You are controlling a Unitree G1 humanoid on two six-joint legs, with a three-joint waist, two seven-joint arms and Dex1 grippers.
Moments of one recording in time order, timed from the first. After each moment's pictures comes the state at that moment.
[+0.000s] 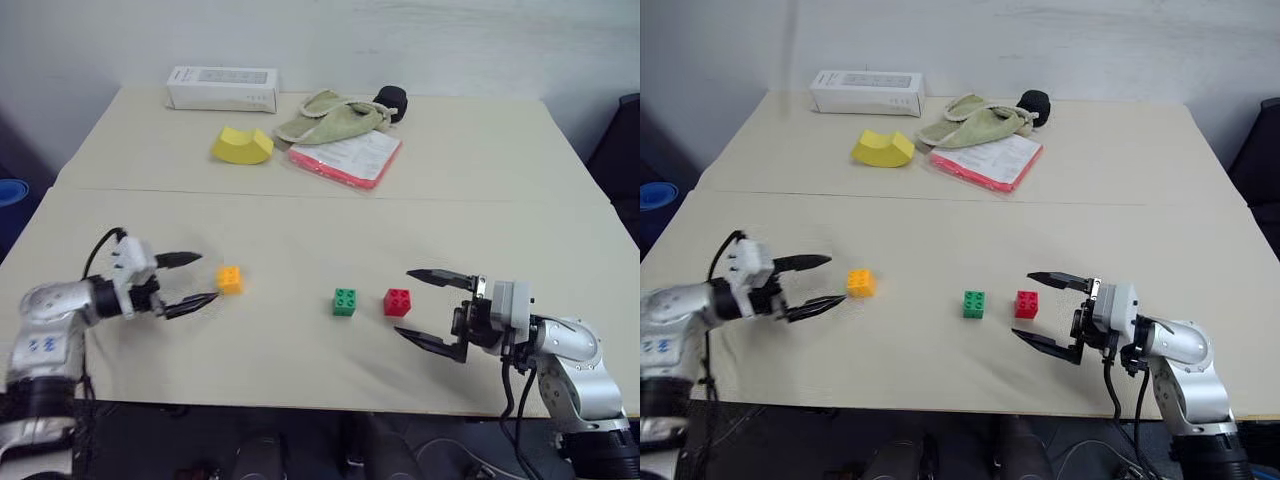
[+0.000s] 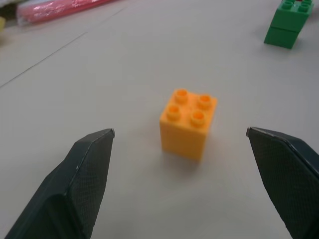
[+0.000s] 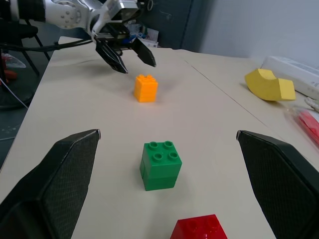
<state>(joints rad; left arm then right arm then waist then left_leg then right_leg) -0.36 0.75 0.18 0.38 -0.31 -0.02 -1.22 -0.06 -0.59 -0.09 -0.17 0.53 -0.13 1.19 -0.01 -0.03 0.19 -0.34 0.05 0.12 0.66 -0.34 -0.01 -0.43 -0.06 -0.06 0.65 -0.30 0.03</state>
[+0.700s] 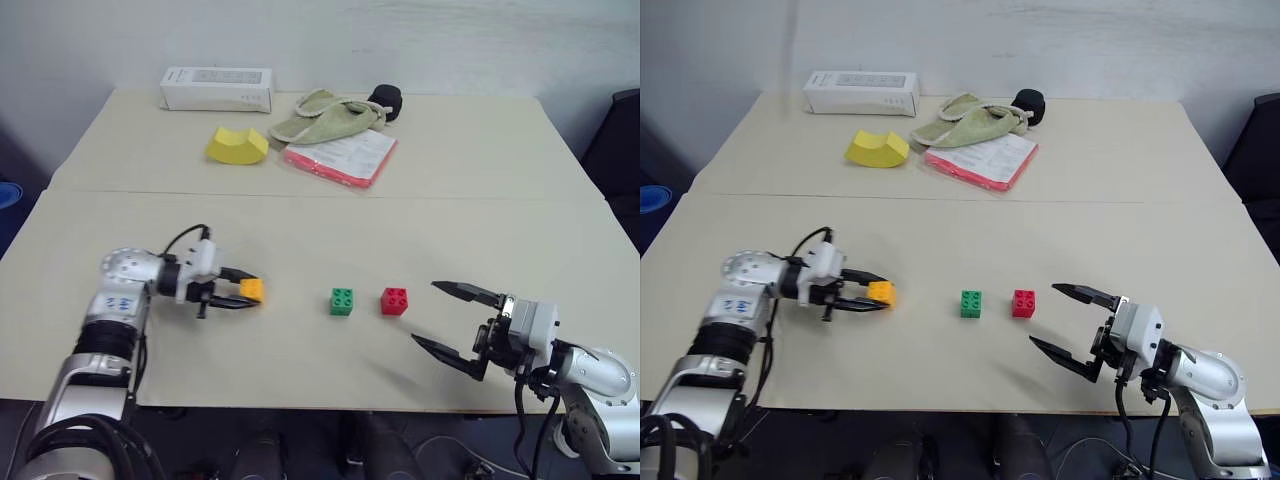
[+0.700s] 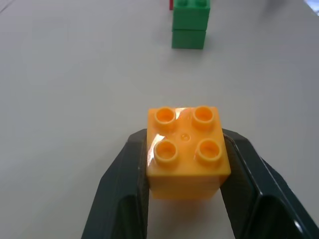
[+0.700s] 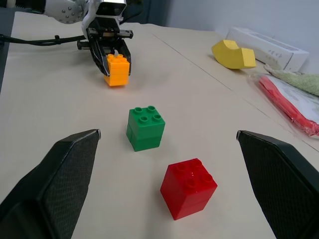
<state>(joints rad) -0.65 0.60 -0.09 0.65 -0.21 -0.24 -1.50 0.14 -0.62 -0.19 -0.30 0.50 -0.13 1.07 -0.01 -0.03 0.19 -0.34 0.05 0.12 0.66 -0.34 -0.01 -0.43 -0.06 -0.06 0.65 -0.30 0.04</state>
